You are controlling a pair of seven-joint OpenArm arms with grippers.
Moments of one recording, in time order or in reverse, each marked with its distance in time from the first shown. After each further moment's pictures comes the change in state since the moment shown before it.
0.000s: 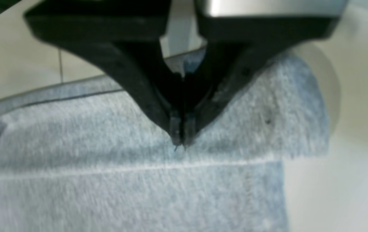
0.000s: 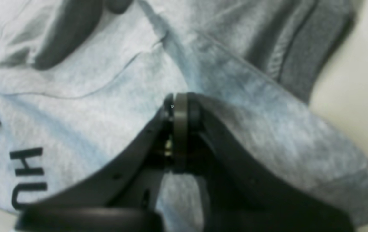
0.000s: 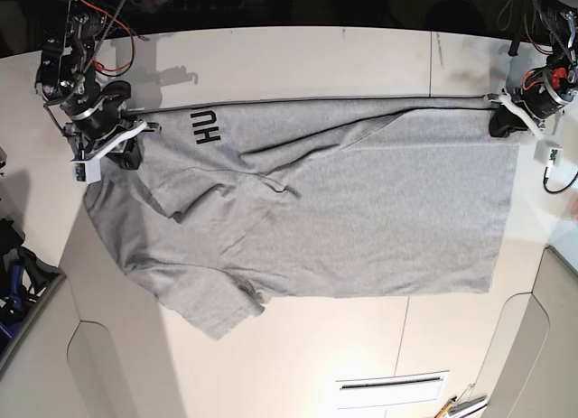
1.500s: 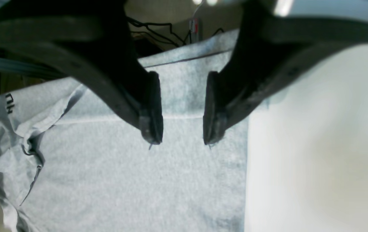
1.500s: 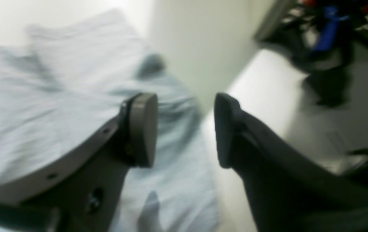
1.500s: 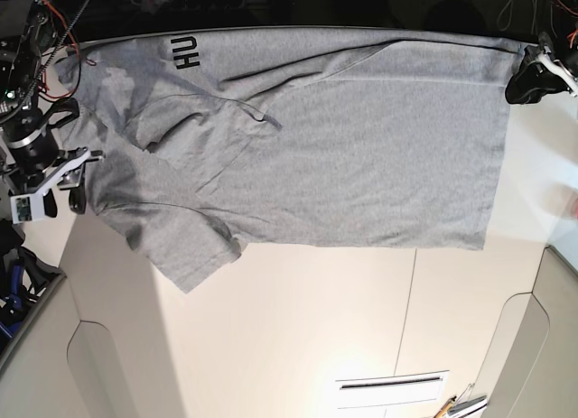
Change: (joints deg) left arm 13.1 0.6 -16.5 8.8 -28.1 -4.1 13.0; right arm 3.3 7.5 6.7 15.7 -5.1 0.9 -5.8
